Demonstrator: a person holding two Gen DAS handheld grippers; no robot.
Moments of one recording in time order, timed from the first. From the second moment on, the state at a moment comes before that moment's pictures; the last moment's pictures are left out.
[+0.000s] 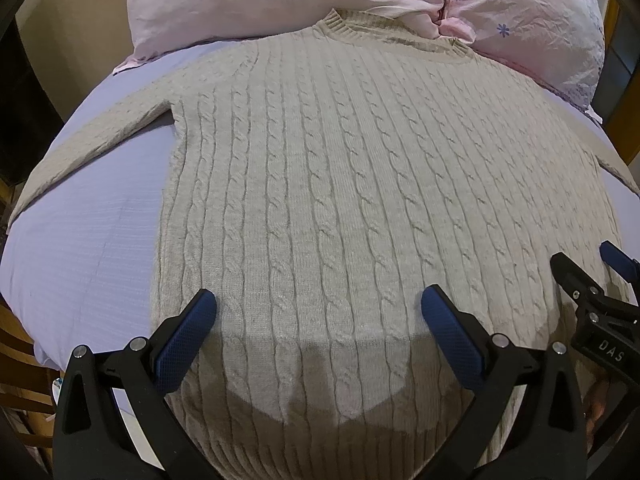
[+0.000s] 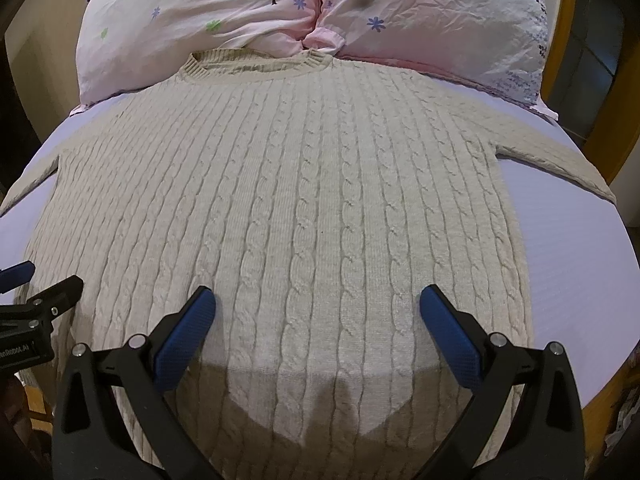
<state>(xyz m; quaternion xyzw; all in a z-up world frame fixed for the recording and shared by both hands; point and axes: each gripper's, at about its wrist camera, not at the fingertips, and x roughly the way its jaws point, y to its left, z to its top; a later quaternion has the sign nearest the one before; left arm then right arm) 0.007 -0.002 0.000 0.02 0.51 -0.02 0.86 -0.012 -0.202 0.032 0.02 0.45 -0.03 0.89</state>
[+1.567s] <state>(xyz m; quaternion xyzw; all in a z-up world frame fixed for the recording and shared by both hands) 0.029 0.275 0.026 -0.33 0.27 0.11 0.90 0.104 -0.192 0.115 0.07 0.31 0.20 0.93</state>
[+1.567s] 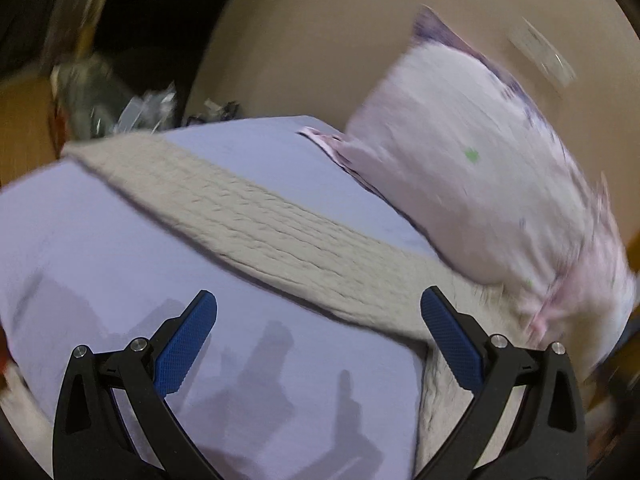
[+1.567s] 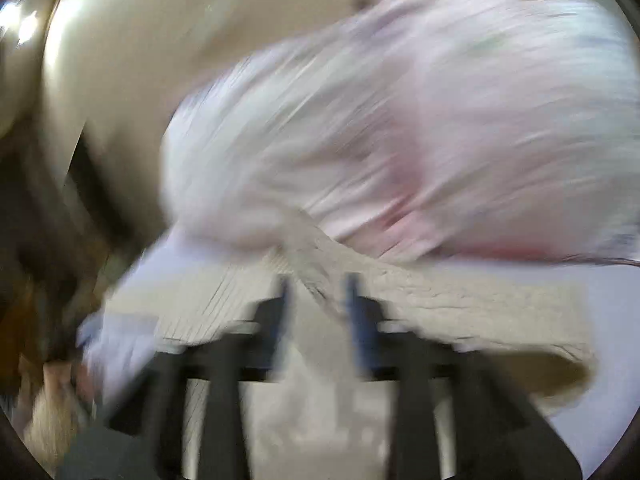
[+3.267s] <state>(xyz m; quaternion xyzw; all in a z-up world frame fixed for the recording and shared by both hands) -0.048 0.133 0.089 -0.12 0.36 -0.23 0.90 -0.108 -0.383 0.037 0.26 0.33 0.12 0.90</state>
